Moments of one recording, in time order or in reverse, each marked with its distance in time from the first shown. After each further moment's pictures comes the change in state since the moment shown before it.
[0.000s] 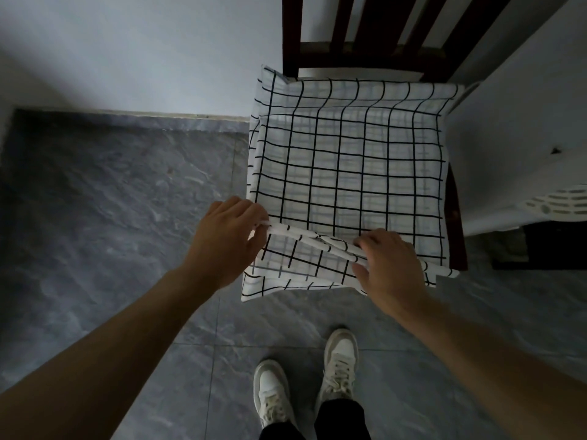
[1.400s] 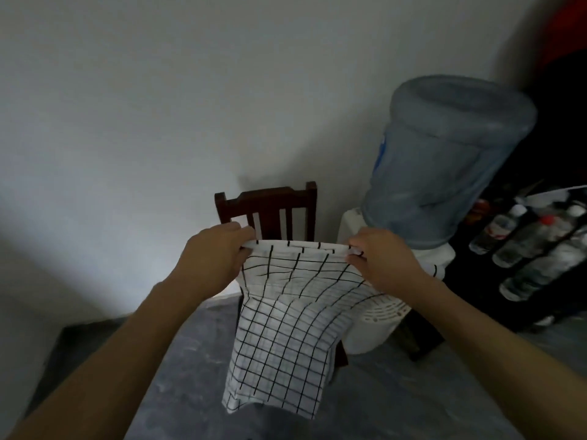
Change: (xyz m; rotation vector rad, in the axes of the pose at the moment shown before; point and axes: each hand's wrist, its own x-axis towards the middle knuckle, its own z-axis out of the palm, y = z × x) left_hand 0.127 0.296 -0.476 0.166 0.097 0.243; right_hand -0.144 0.021 -0.559 0.130 0.352 -0.052
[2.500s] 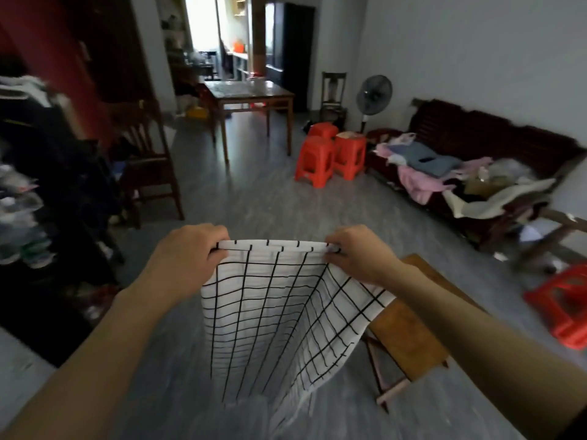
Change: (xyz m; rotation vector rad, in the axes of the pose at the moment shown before) left_hand -0.288 0.365 -0.083 -0.552 -0.339 1.593; right_hand -0.634 -0.406 -0.024 -0.297 0.457 1.675
